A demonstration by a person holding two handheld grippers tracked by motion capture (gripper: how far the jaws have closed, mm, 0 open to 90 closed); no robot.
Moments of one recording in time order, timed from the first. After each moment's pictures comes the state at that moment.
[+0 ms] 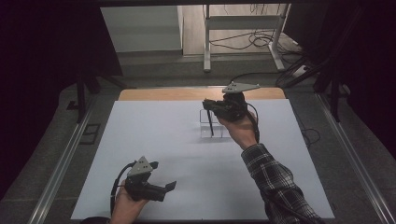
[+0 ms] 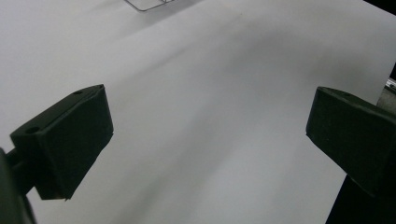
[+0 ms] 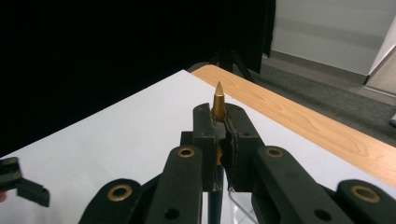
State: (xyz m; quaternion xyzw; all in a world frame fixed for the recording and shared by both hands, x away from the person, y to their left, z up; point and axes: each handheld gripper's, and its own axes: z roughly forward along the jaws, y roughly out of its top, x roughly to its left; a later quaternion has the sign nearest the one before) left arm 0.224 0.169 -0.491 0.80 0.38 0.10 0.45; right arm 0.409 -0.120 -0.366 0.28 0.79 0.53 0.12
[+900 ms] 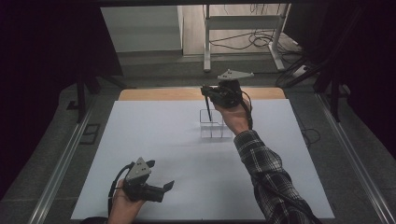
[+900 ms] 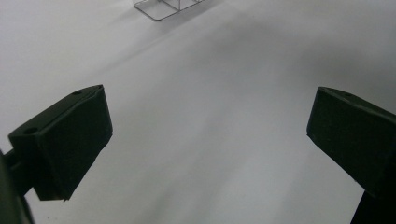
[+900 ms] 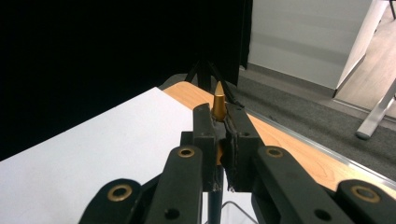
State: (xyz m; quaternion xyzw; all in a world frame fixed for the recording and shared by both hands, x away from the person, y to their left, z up) left arm 0.219 0.170 -0.490 0.80 0.37 0.15 0.44; right arm 0.444 -0.105 -0.358 0.29 0.78 0.53 0.17
